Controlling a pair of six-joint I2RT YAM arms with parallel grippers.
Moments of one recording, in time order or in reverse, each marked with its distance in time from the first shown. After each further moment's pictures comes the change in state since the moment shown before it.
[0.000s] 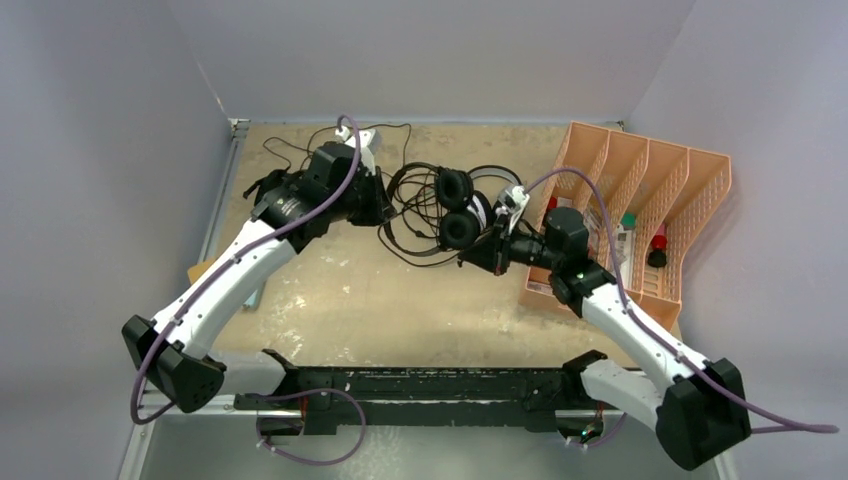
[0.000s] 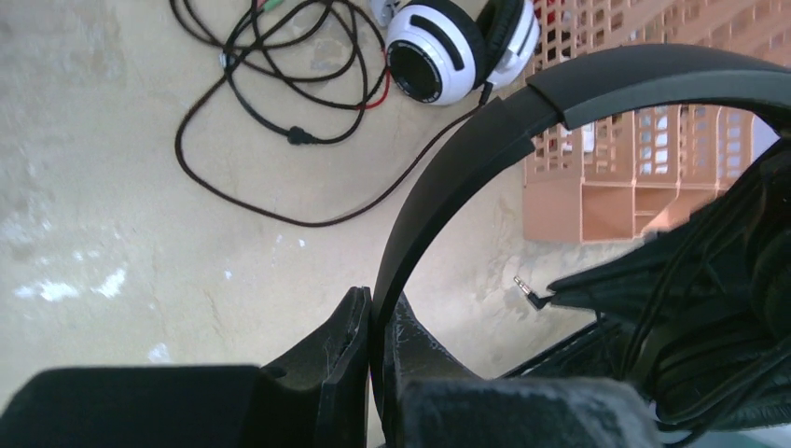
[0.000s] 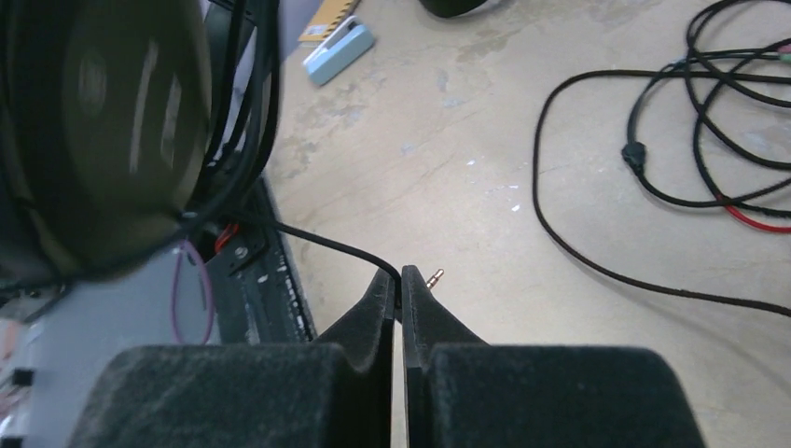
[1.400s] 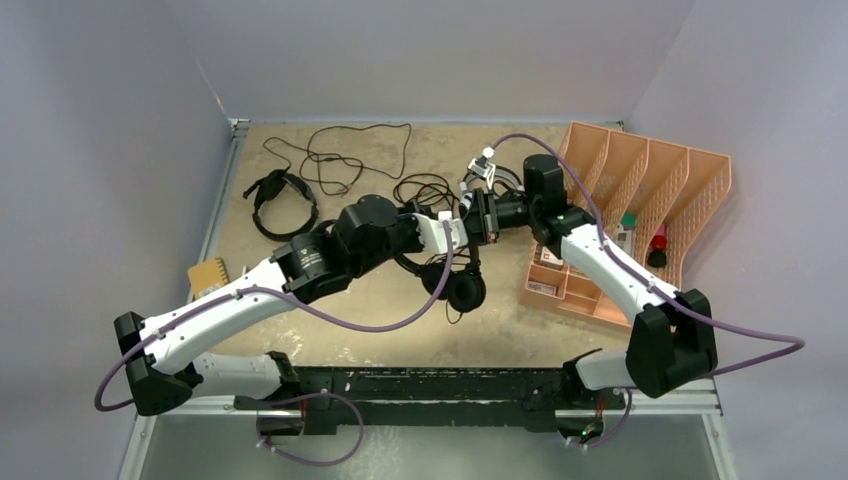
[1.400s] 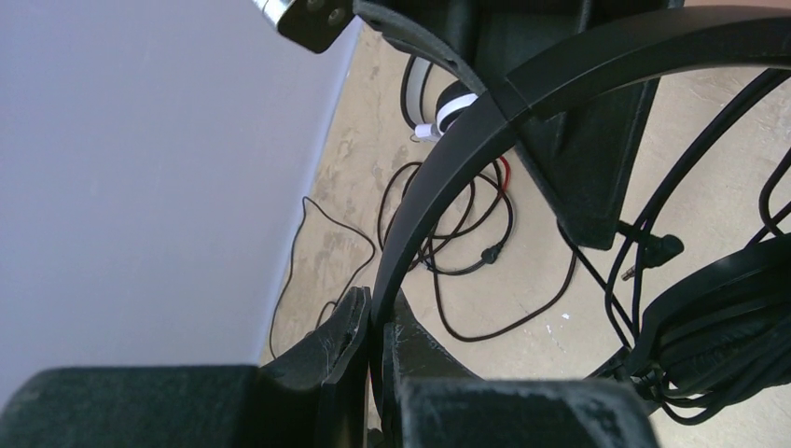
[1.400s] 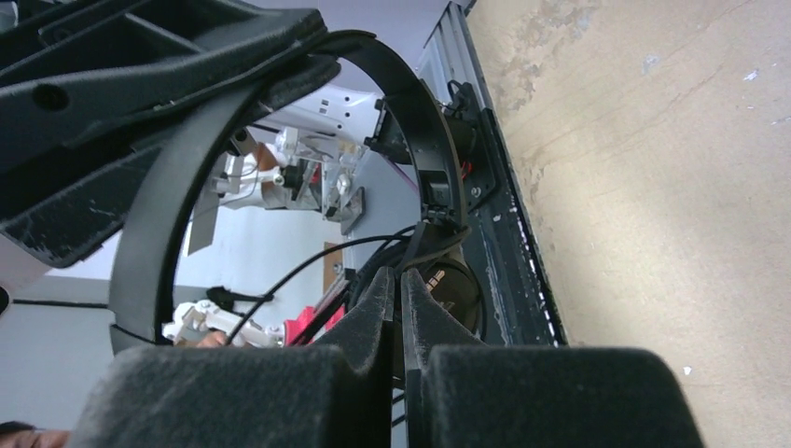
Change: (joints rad) left arm -0.415 -0.121 -0.152 0.307 -0.296 1.273; right arm -0.056 0.385 0.411 -0.225 -0.521 0.381
